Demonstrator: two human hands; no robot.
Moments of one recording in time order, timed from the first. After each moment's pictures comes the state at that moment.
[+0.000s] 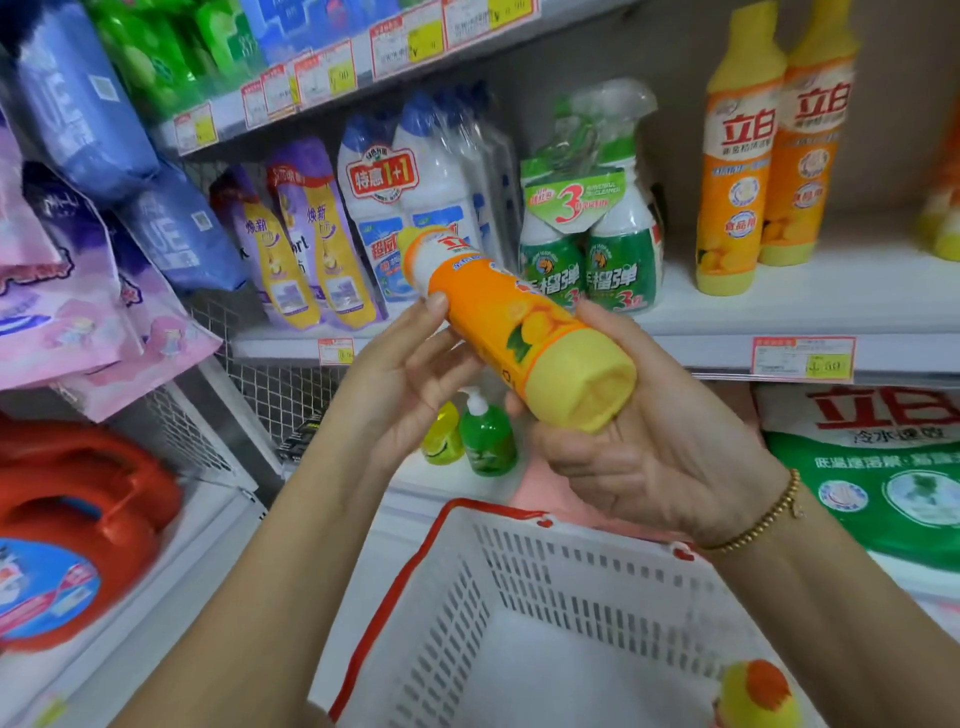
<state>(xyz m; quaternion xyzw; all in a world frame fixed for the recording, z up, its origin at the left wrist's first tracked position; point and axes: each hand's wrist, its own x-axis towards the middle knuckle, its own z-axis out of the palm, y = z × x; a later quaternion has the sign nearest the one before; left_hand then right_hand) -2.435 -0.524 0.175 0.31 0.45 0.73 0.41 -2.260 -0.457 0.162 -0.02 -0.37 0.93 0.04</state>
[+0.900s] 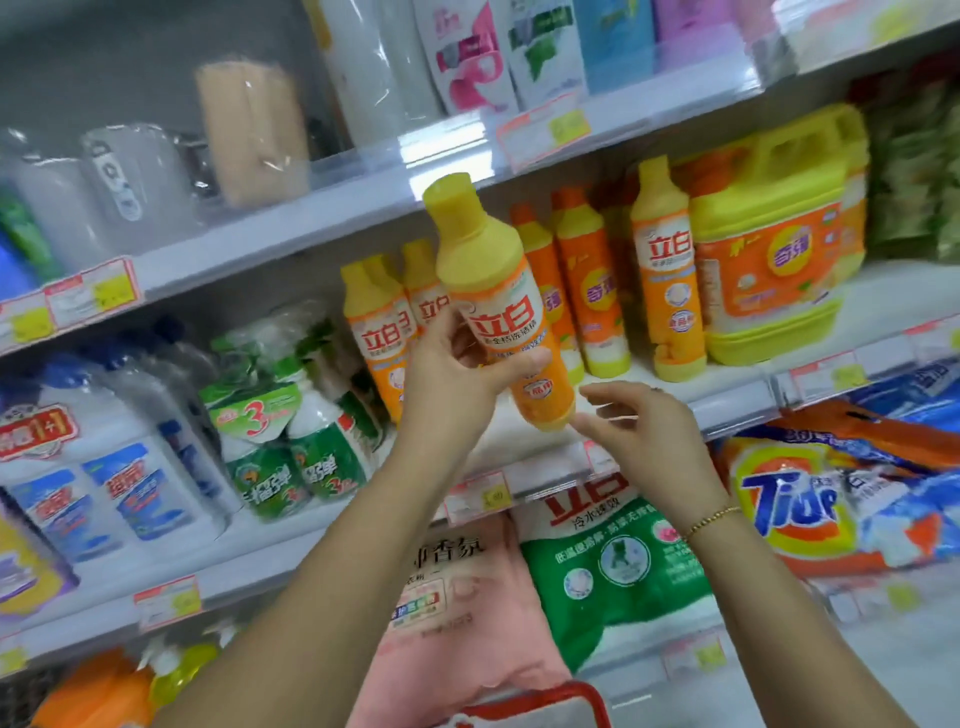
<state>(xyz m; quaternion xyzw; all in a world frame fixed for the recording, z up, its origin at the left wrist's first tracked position) -2.203 -0.355 0.221 0.62 0.43 0.59 0.28 -2.050 -0.330 0.129 -0.47 -0.62 0.27 0.57</state>
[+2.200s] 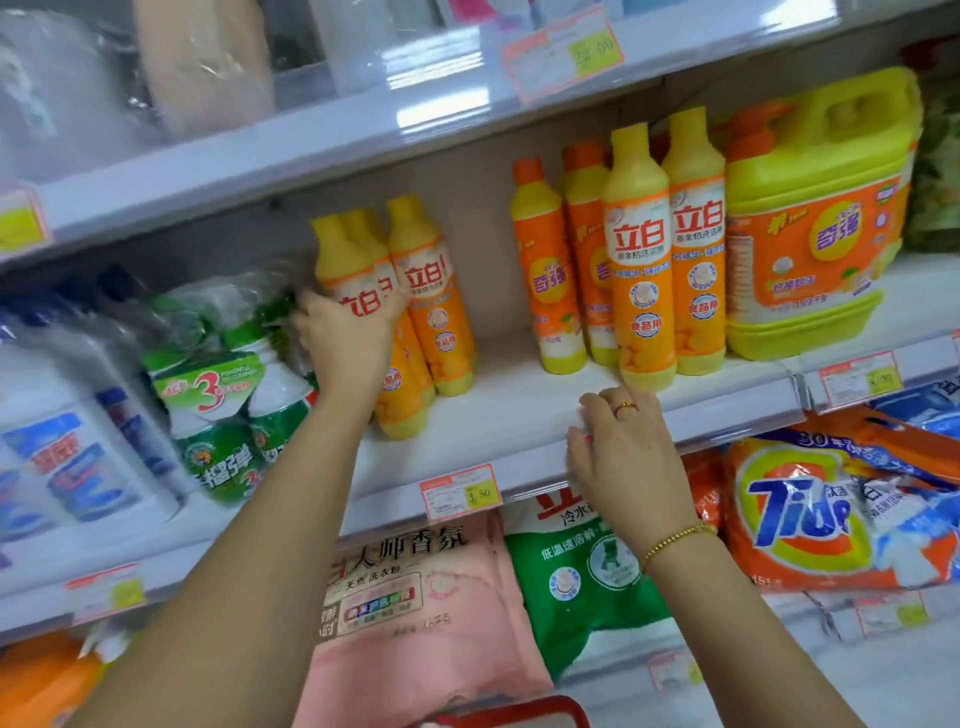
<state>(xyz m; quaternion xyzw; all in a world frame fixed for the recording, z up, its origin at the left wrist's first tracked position) -2.287 -0.251 0.218 0.44 0.69 0.57 0.00 -2.078 -0.296 0.096 -0.61 -0.71 -0.06 0.35</state>
